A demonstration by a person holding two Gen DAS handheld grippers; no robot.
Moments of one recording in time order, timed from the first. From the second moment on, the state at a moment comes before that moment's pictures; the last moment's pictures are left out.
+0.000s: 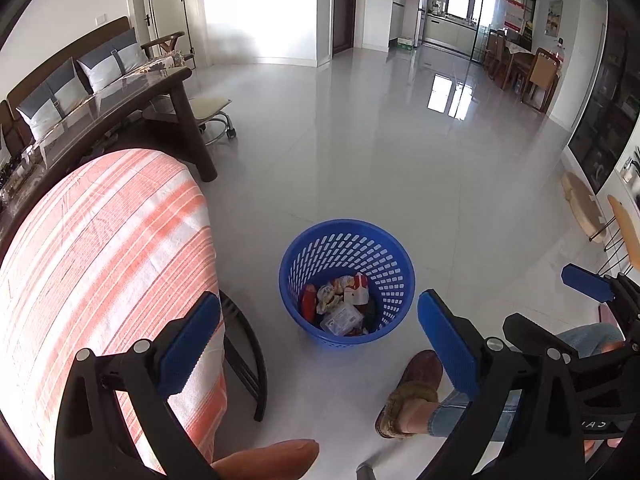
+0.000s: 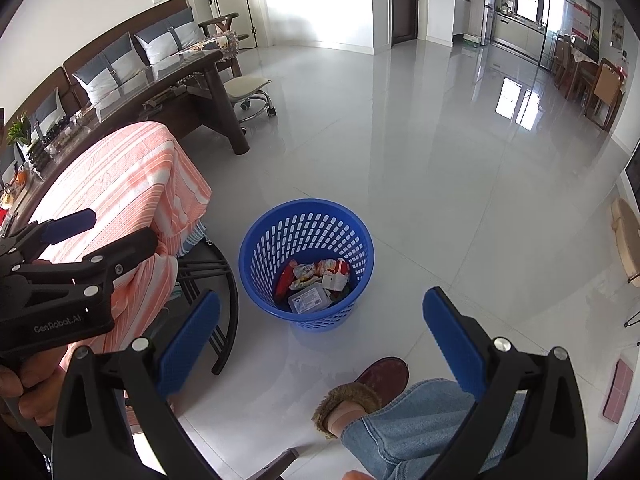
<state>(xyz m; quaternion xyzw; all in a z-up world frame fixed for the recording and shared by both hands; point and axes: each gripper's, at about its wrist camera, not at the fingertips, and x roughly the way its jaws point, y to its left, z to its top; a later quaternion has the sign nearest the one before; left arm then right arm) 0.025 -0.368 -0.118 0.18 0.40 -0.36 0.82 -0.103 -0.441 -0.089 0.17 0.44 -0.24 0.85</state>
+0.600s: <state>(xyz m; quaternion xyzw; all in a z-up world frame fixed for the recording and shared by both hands) 0.026 -0.367 -0.120 0.18 0.41 -0.36 0.82 -0.100 -0.434 -0.089 0.16 0.44 -0.24 0.85</state>
